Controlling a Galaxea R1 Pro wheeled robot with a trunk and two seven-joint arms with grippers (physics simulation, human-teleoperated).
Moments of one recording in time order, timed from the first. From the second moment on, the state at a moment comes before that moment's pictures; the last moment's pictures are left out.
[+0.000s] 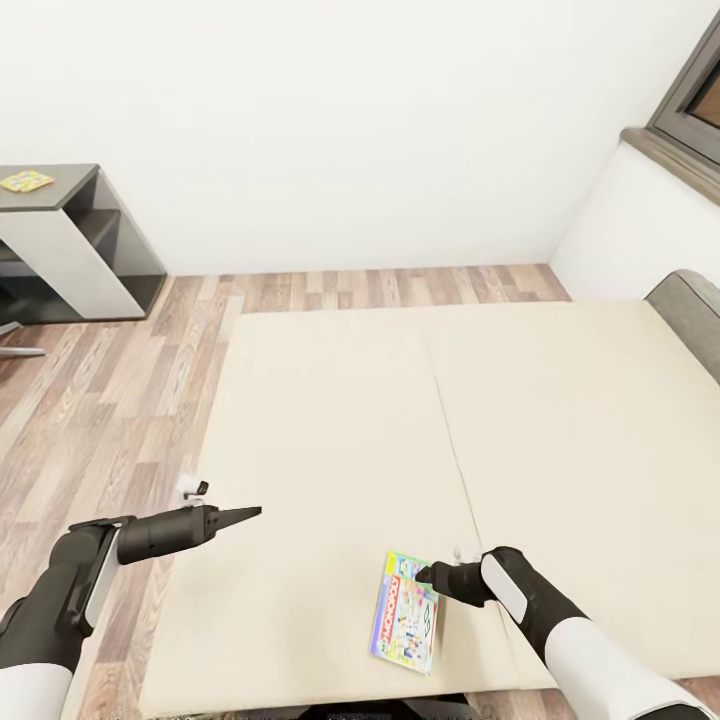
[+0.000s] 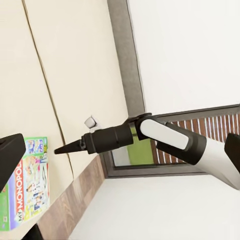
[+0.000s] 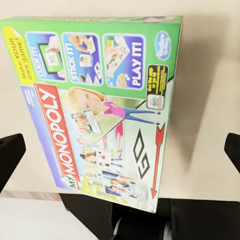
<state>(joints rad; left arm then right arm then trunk) -0.51 0.20 0.25 -1.15 0.06 0.87 -1.51 -0.69 -0.05 0.25 -0.48 -0.63 0.67 0.06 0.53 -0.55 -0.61</state>
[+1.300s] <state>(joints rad) -0.50 0.21 0.25 -1.20 0.08 0.87 -1.57 -0.69 -0.06 0.25 -0.51 -0.62 0.67 0.20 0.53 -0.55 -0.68</state>
